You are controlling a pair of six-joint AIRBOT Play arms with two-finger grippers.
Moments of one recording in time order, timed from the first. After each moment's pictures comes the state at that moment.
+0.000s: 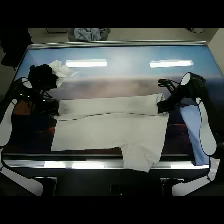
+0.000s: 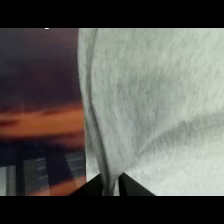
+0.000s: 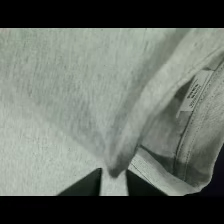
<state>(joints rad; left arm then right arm) 0.18 -1.84 1.61 1.30 -1.55 -1.39 -0.10 -1.75 1.56 -1.34 1.46 1.06</state>
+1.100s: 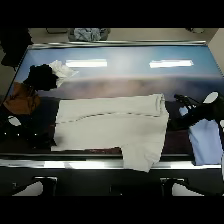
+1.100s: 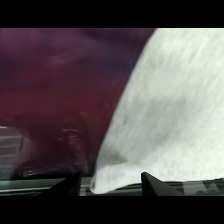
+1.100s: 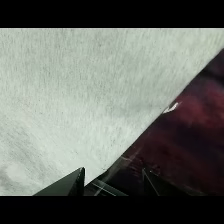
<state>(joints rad) 0.33 -1.26 0.71 1.27 -1.32 -1.40 -0.32 -1.40 1.11 -1.25 1.50 0.91</state>
